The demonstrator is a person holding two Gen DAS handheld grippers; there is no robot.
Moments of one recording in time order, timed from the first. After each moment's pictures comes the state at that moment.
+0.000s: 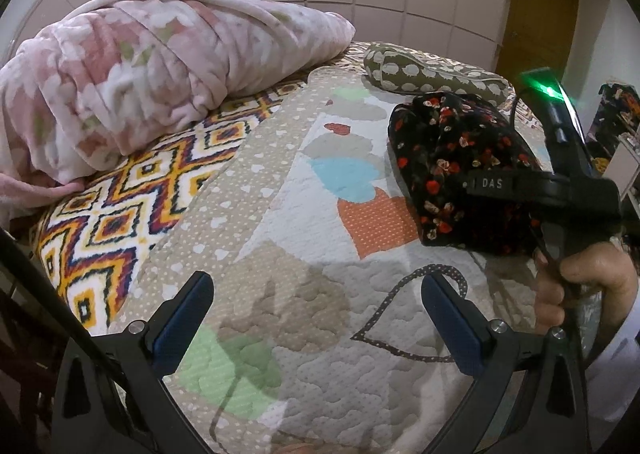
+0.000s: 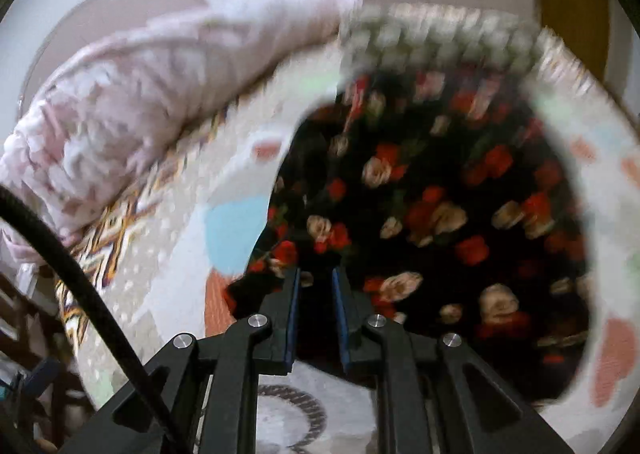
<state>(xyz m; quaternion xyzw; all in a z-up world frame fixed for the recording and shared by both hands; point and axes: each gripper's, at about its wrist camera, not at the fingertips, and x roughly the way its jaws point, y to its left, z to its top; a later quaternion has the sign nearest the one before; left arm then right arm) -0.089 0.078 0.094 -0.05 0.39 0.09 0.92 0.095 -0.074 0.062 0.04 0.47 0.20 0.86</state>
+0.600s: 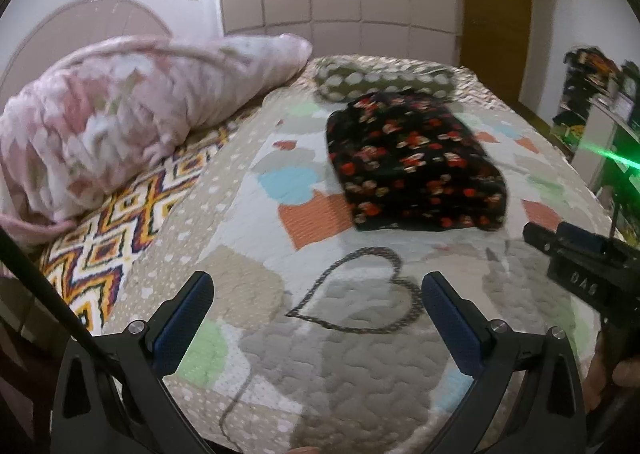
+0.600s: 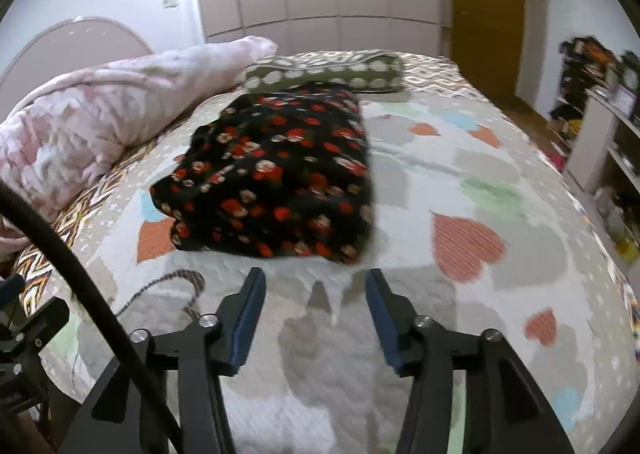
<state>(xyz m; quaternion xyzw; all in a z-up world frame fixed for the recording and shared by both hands) -0.129 0.000 0.112 0.02 0.35 0.04 0.94 -0.064 -0.193 0.097 0.02 0.38 0.04 0.92</state>
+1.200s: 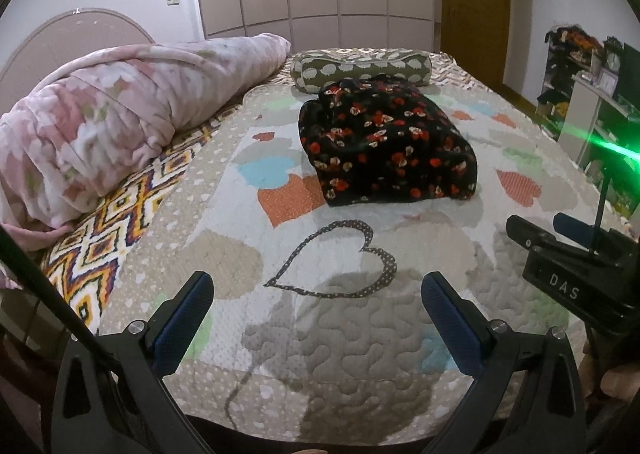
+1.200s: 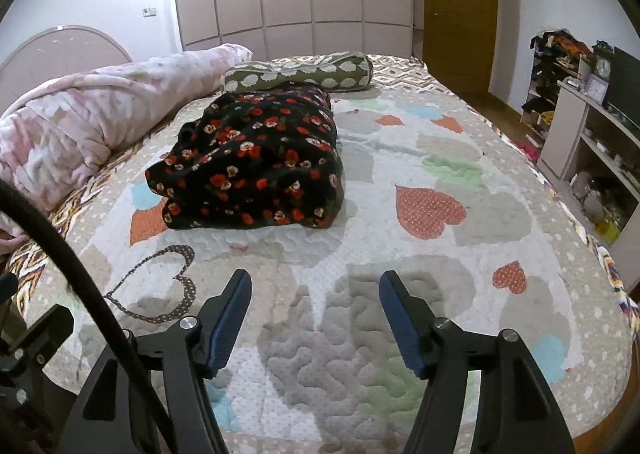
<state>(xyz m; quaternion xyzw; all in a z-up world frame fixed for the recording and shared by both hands) -0.153 -0.023 0.107 0.05 0.37 0.02 0.93 -0.106 -0.191 0.095 0.03 0.38 0.00 0.93</state>
